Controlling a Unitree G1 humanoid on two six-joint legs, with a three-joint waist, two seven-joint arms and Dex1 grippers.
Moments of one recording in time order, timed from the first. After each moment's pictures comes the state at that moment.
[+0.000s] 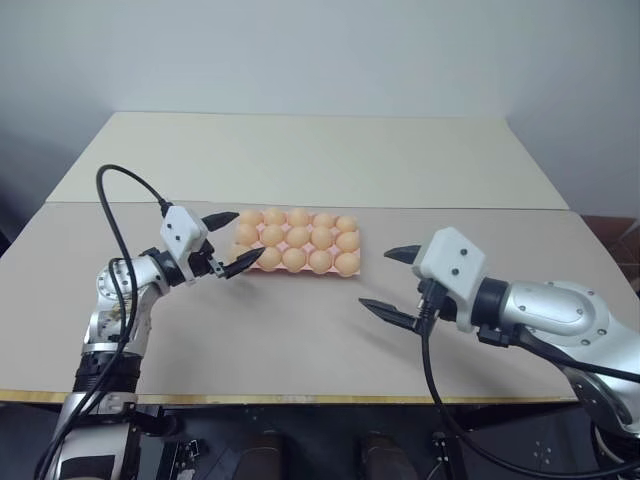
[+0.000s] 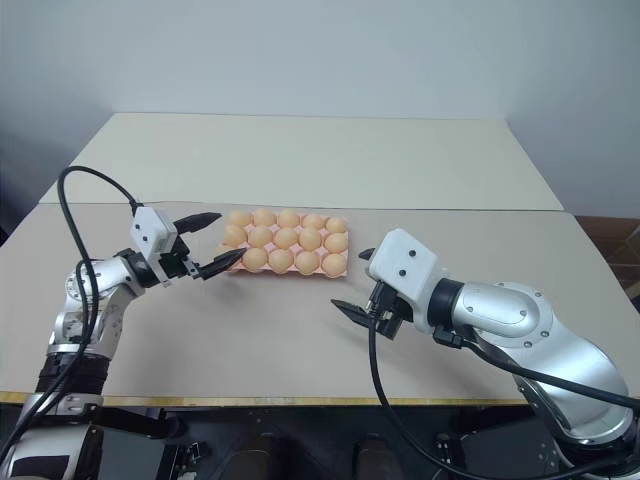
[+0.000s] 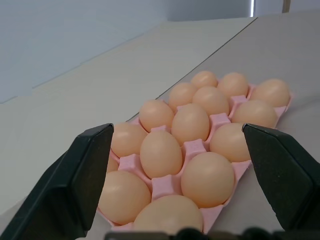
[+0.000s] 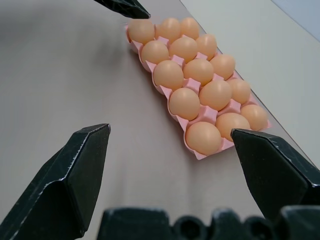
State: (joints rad) left arm -0.43 0.63 0.12 0.15 -0.35 0.02 -0.97; right arm -0.39 -0.82 0.01 -0.84 0.56 0.97 0.56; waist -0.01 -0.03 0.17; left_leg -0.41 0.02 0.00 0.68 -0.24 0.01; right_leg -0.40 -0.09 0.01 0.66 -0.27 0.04
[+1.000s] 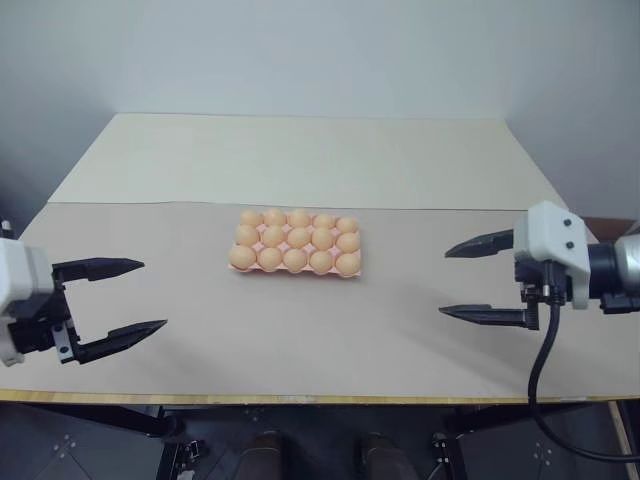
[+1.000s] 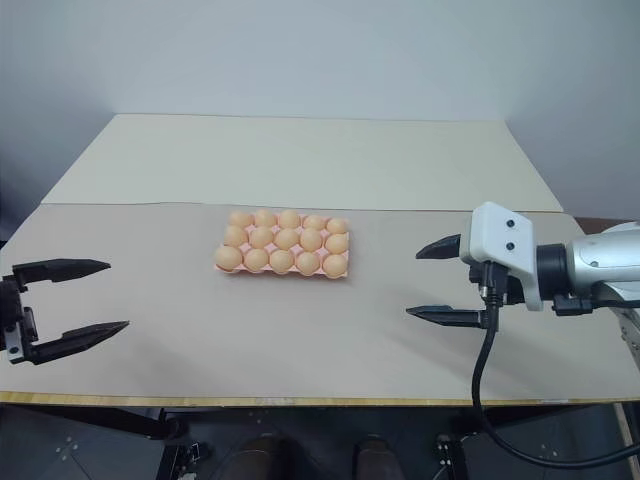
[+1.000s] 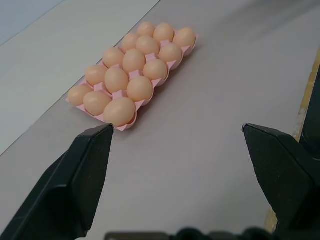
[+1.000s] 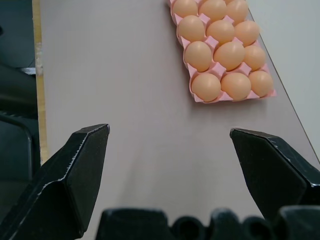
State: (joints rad) left arm 0.24 1.03 0.83 -0.46 -0.67 0.47 -1.25; right arm -0.34 -1.18 -0.20 -0.45 0.57 0.60 1.21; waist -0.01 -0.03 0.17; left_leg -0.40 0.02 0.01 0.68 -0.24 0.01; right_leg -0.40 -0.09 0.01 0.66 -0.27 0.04
